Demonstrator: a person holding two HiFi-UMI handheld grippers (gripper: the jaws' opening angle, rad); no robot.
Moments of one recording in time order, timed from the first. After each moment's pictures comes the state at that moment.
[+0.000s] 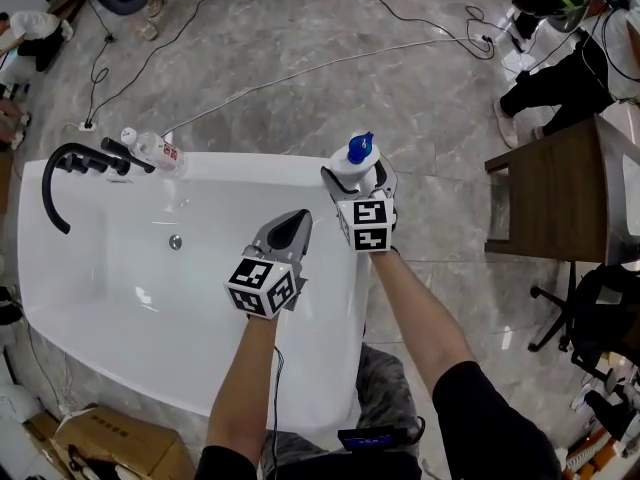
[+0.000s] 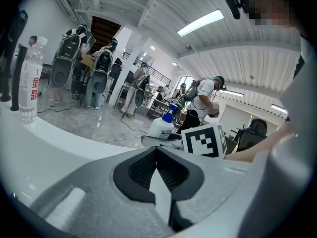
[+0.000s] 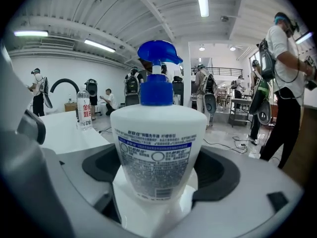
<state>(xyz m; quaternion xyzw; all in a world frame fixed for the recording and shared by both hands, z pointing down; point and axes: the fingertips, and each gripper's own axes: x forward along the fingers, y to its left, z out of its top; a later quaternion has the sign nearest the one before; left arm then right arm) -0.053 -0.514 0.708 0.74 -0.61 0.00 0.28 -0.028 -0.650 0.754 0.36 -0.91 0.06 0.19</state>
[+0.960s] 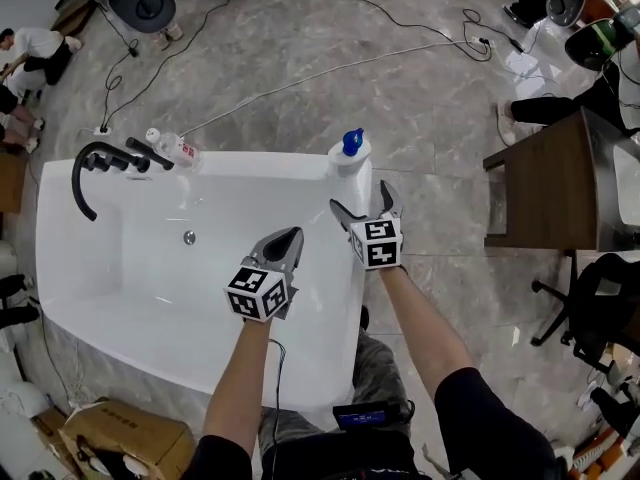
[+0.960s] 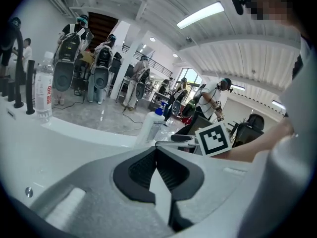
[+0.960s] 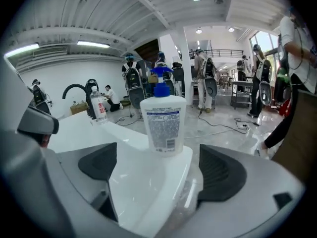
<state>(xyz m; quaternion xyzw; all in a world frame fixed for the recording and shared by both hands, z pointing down) -0.044 -0.453 0.690 0.74 -0.60 0.05 0.30 0.026 -0.584 0.754 0.33 -0.90 0.14 0.24</state>
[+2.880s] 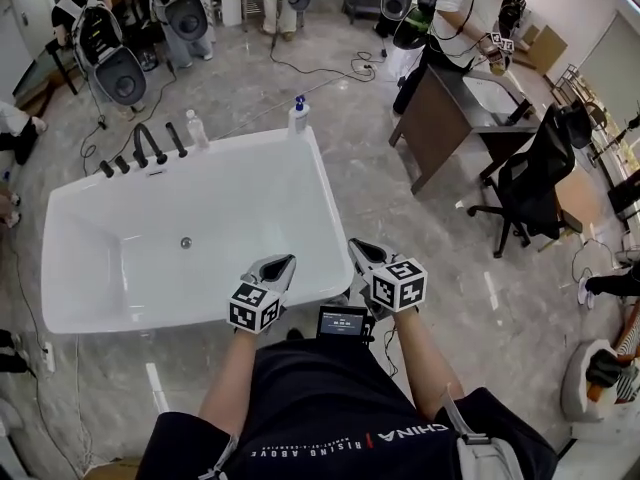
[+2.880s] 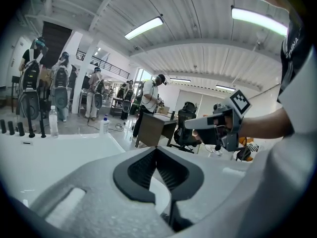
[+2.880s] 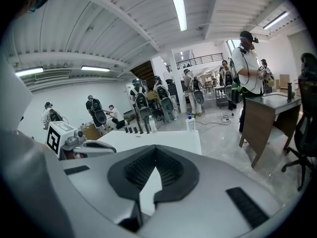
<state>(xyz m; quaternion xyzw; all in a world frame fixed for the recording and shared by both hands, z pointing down) 0.037 0.021 0.504 0.88 -0.43 0.09 0.18 0.156 -0.021 0.476 0.38 -0.89 0.20 0.15</state>
